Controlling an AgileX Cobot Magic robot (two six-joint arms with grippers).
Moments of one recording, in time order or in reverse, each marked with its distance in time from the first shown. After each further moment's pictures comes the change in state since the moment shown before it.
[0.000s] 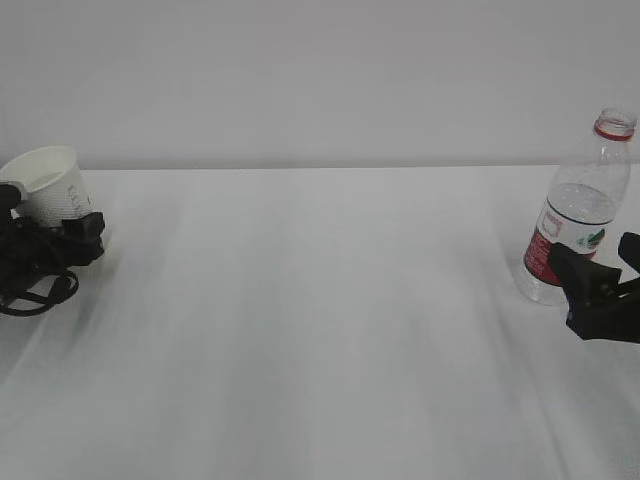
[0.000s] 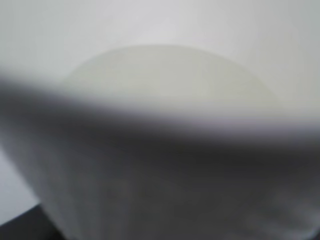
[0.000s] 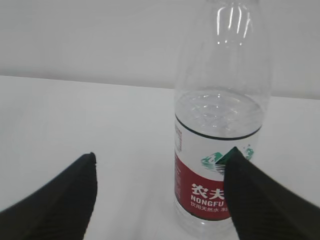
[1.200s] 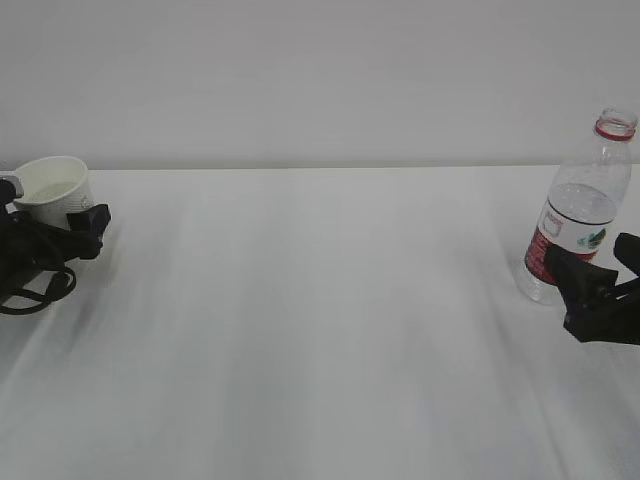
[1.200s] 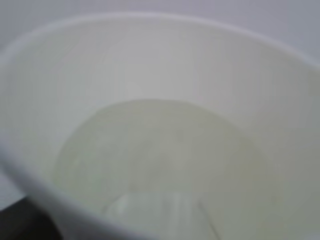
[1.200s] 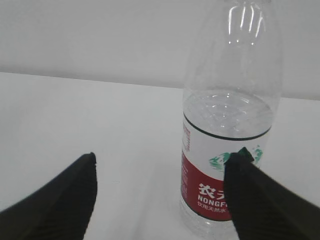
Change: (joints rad) left arm 0.000 -0.024 0.015 0.021 -0.032 -0.018; right arm 0.000 0.000 0.000 -0.016 0.002 0.000
